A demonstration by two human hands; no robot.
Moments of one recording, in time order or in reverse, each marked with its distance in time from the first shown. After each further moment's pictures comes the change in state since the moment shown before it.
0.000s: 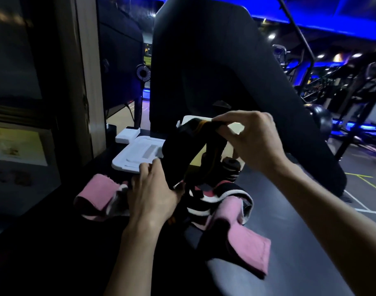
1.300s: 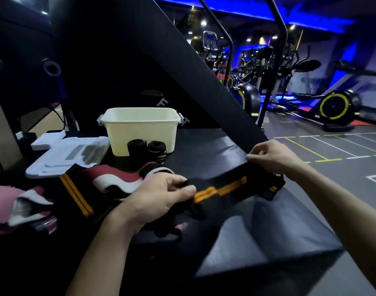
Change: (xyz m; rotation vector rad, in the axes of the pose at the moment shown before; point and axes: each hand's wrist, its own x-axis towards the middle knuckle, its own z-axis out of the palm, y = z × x) left_hand -0.073 0.096 0.070 -0.696 -0.909 0.248; right_hand -0.161 0.150 -0.177 -0.310 -0.305 0.858
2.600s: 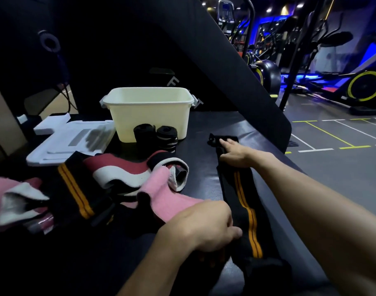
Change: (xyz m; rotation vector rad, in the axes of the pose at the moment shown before) left_hand 0.040 -0.016 0.053 0.896 -0.297 -0.107; right_hand 0.105 -0.033 0.139 -0.274 -0.481 -0.088
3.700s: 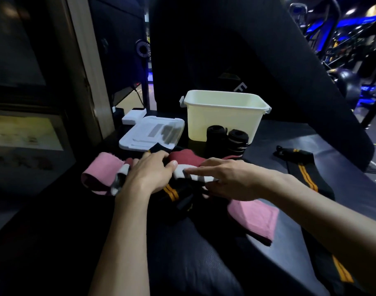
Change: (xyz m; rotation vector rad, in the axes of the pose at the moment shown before) left_hand -0.114 -0.171 -0.076 -0.215 0.610 -0.763; right_hand -0.103 -0.198 0.023 -0.232 -0.014 -0.855
